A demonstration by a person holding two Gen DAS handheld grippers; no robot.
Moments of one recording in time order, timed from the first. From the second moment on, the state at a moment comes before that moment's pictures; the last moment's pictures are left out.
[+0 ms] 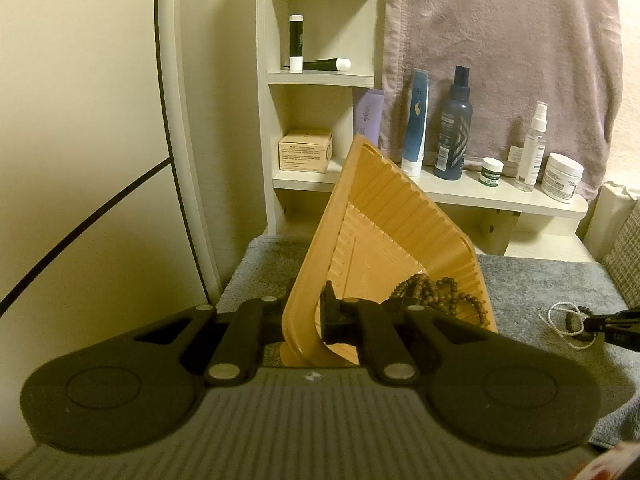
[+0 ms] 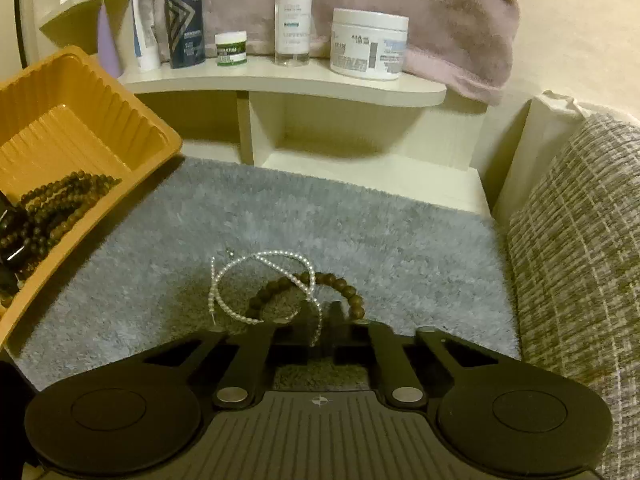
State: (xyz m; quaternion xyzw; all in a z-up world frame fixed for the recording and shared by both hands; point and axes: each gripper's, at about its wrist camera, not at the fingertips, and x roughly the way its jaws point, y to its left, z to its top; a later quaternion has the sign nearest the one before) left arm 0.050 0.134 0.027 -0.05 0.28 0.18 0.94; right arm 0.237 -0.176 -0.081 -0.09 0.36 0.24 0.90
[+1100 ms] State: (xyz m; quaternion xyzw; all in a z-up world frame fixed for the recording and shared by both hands) left arm 0.051 0.131 0.028 -0.05 0.28 0.18 0.94; right arm 0.182 -0.170 0.069 -0.16 0.17 0.32 0.92
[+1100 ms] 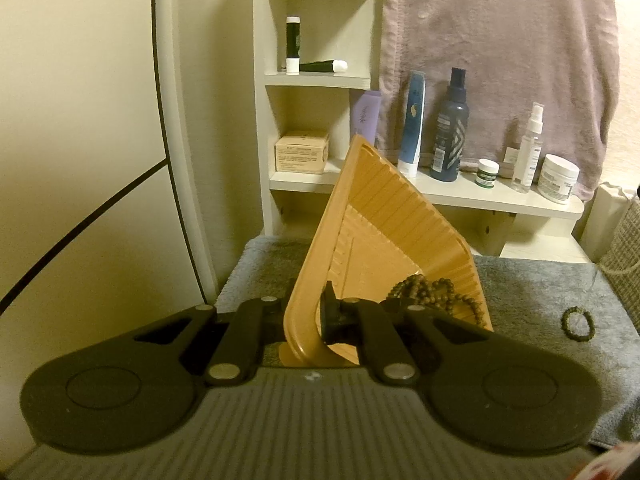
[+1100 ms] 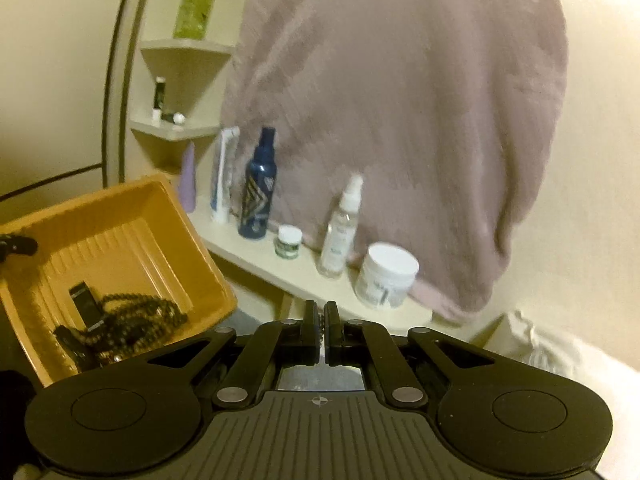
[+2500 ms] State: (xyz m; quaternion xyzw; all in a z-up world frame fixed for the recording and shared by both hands) left arm 0.049 0.132 0.028 -0.06 0.27 0.18 0.94; right arm 0.162 -0.014 0.085 -0.21 0.12 0.50 0.83
